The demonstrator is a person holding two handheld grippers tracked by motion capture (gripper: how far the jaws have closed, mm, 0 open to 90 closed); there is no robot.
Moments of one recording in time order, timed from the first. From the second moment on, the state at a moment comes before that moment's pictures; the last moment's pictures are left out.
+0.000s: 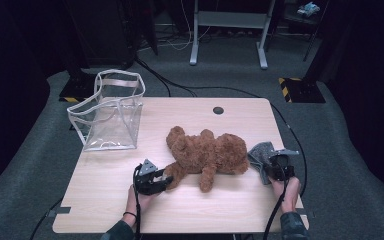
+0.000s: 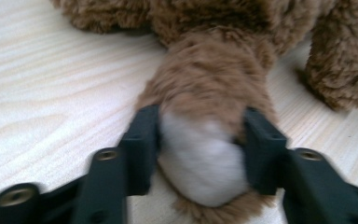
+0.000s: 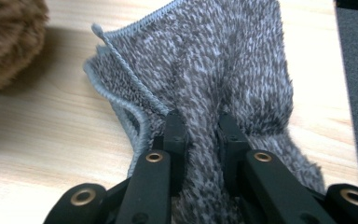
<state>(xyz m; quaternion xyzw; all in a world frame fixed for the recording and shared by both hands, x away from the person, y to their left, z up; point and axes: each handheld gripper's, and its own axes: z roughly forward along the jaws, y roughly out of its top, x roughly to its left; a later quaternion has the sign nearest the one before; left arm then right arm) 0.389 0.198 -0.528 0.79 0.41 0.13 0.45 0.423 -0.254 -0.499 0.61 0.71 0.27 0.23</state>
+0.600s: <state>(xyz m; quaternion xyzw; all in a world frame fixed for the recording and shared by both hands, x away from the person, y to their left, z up) 0.393 0.200 -0.529 0.78 0.43 0.12 0.44 0.407 -0.261 -0.468 0.59 0.71 0.31 0.23</state>
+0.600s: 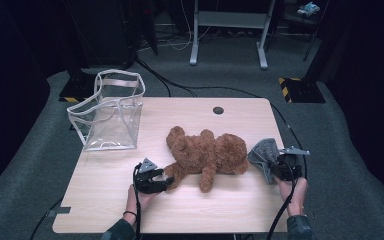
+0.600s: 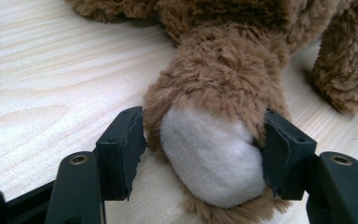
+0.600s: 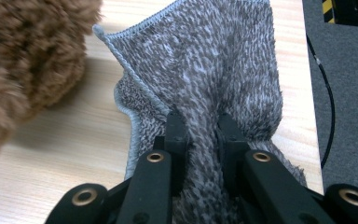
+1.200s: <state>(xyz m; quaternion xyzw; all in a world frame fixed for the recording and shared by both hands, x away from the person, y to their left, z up) 0.394 0.200 -0.529 0.78 0.43 0.11 0.44 0.405 -0.246 -0.415 0.56 0.72 0.33 0.25</state>
